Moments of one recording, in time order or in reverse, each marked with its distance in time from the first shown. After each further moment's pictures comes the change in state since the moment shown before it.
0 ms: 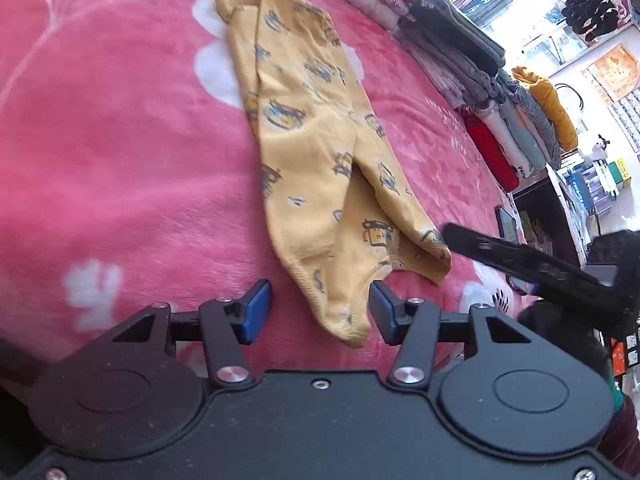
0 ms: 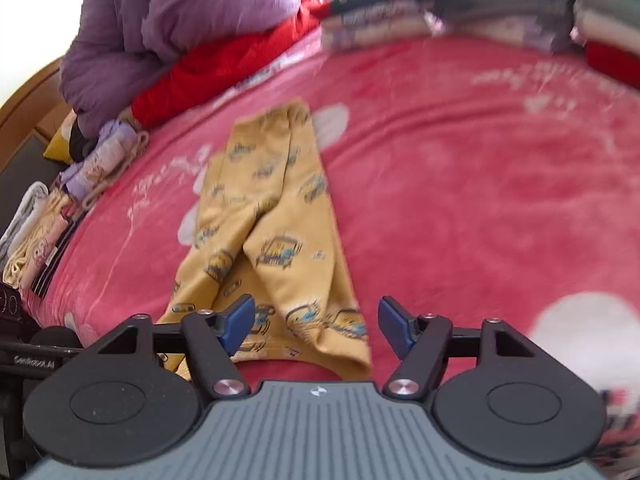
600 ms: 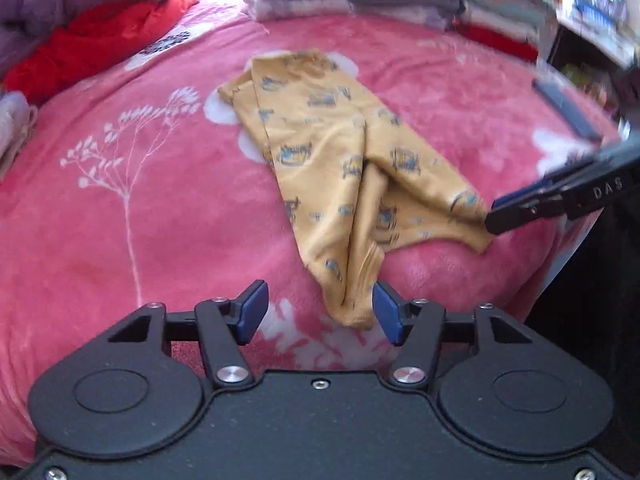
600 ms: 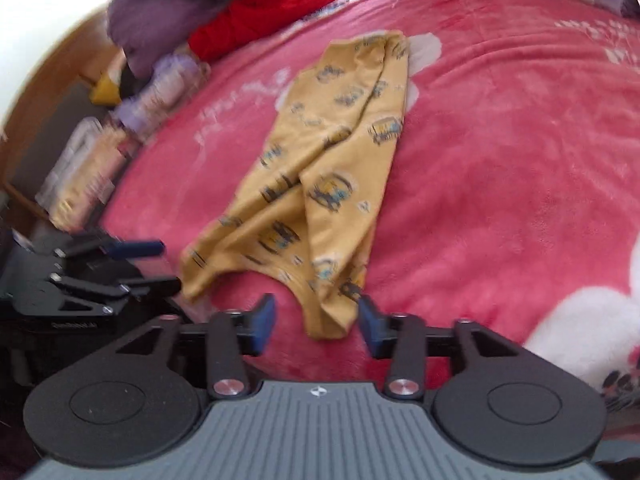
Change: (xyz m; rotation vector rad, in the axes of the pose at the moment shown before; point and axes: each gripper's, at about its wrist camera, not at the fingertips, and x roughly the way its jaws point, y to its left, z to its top) left arm -0.076 -0.002 -0.001 0.532 -0.036 0.297; right arm -0.021 0.048 -0.029 -0.008 0.135 0.169
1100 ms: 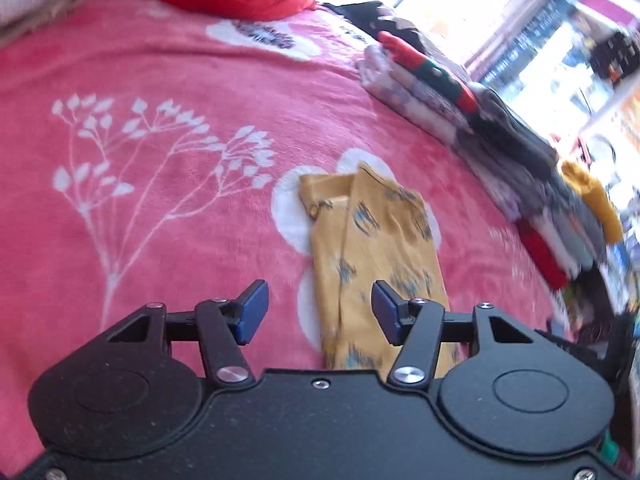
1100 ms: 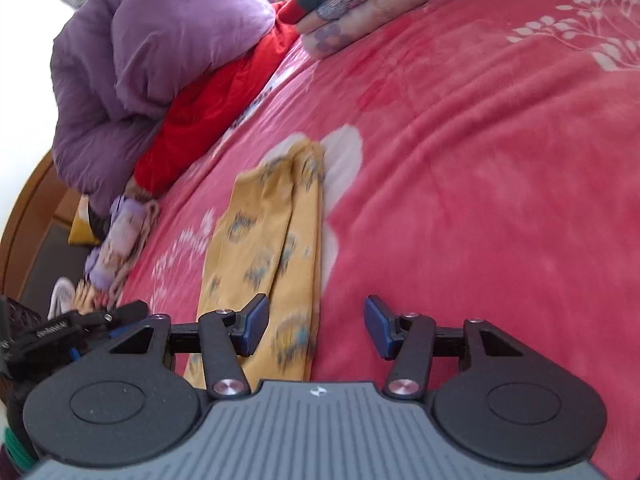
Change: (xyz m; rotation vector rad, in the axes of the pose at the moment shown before) left arm 0.104 0.117 0.100 -0.604 -0.112 -0.166; right arm 0.076 -0.095 0.109 0.243 -0.214 0.033
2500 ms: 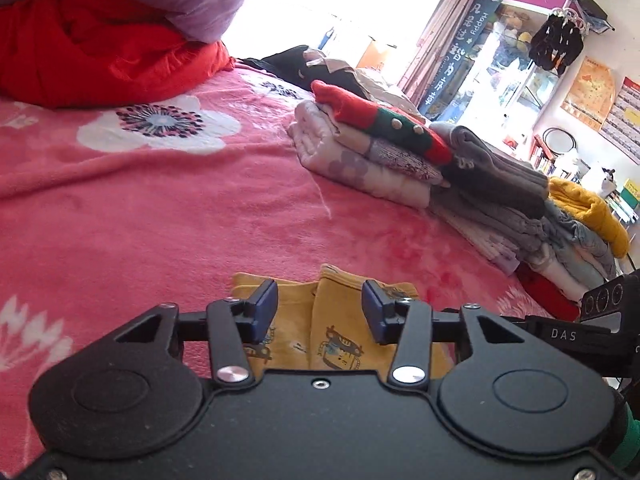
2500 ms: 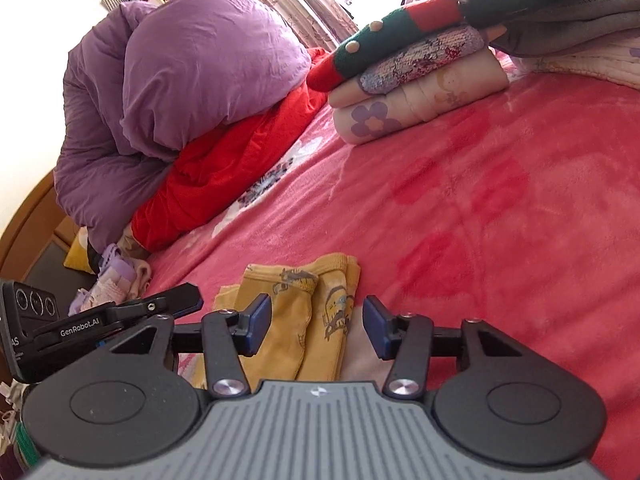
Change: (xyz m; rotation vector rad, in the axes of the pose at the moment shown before) left arm 0.103 -0.038 0.081 0.294 -0.160 -0.124; right arm 0.078 0.007 0.102 -0.170 -0.115 0.030
